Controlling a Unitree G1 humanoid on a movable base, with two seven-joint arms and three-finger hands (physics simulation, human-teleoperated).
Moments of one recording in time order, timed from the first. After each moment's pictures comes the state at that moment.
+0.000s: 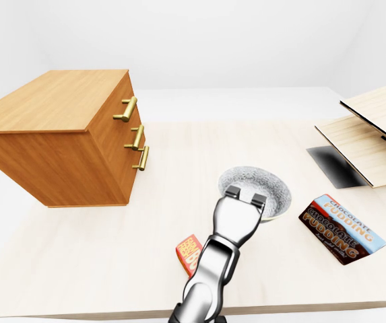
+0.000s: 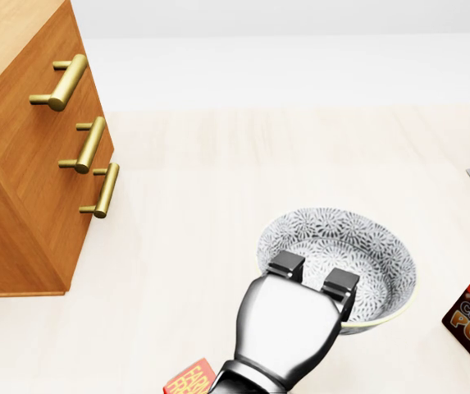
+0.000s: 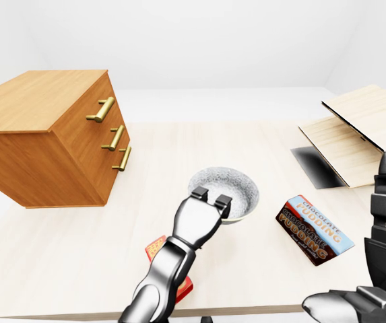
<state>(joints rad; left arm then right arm) -0.03 -0.26 -0.63 -0.07 1.60 0.09 -0.17 0.47 -0.07 -0.75 -1.05 0.89 0.09 0.19</state>
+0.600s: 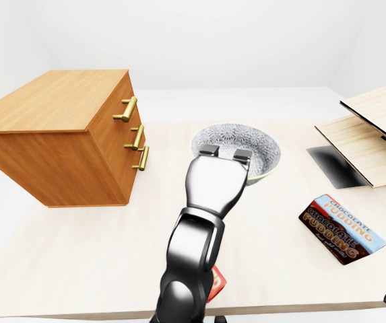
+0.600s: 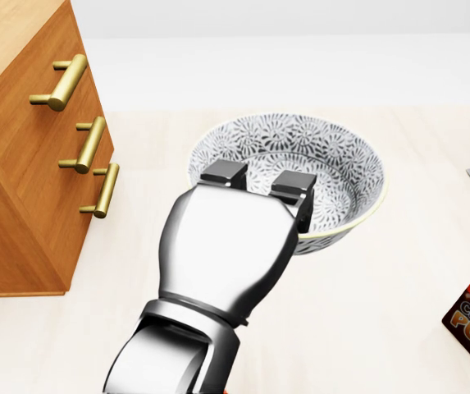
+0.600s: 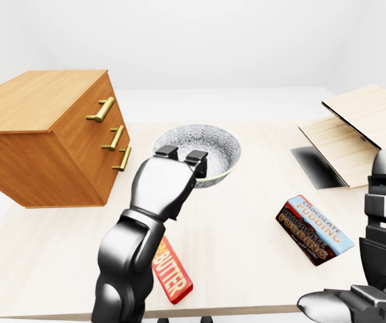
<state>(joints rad) -0.19 -0.35 -0.52 -0.52 1.77 0.09 -0.66 0.47 -0.06 -0.73 -1.05 0.87 0.09 0.20</state>
